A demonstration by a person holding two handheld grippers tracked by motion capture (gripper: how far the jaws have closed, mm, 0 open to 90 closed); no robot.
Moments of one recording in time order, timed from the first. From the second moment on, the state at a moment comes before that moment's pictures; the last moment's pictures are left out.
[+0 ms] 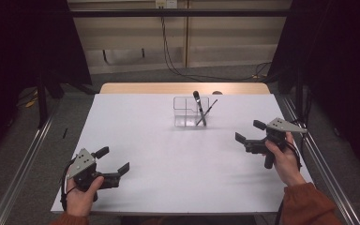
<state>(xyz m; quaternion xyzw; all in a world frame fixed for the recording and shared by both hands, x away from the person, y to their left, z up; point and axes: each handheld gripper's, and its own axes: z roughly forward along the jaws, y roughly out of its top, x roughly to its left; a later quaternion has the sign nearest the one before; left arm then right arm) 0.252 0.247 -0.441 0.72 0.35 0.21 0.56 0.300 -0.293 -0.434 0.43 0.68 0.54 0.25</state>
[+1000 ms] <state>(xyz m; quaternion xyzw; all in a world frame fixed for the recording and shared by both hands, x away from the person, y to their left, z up) 0.241 0.248 -0.440 0.71 0.35 0.22 0.57 0.230 -0.311 -0.454 0.43 0.67 0.53 0.27</state>
